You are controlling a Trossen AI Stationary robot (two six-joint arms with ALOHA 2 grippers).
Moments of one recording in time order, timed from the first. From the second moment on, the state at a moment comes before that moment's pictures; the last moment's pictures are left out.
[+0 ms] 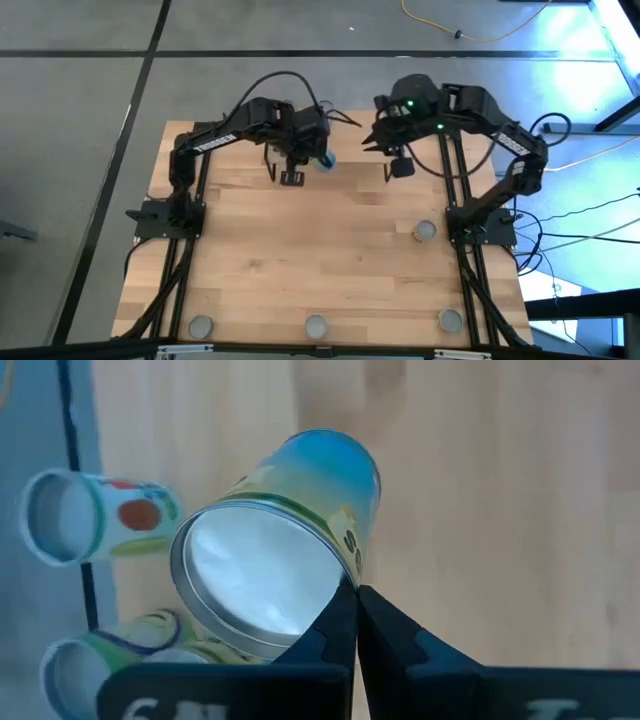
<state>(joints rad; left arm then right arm) 0.19 1.94 2.36 -1.56 -0.16 0.29 -0.26 1.57 2.05 -1.28 -0.16 -0.57</state>
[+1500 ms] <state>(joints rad) 0.29 2.08 2.36 -1.54 -0.21 0.35 -0.26 1.53 2.05 -1.38 -0.16 -0.50</state>
